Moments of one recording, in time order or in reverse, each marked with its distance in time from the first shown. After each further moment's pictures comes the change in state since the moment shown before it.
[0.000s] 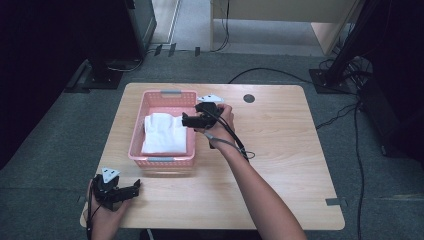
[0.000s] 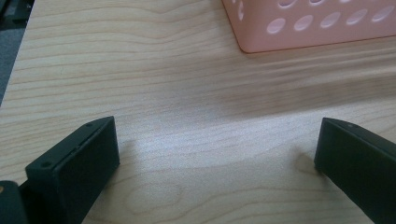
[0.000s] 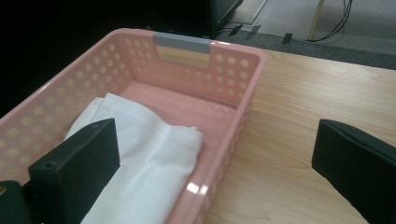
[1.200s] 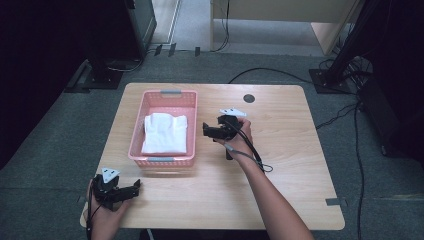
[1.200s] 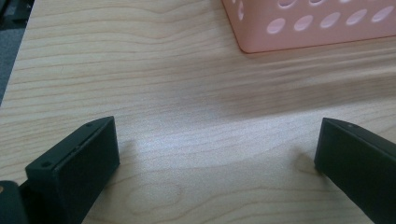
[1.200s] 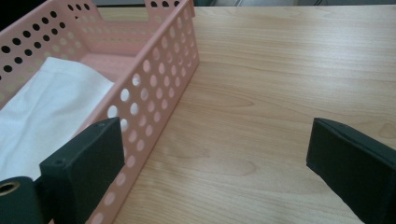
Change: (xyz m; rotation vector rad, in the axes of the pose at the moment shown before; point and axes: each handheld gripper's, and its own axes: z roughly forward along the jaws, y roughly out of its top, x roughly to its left) left arm 0.000 0.000 0.000 0.001 -0.001 0.002; right arm -0.057 -0.054 -0.010 0.018 -0.032 0.097
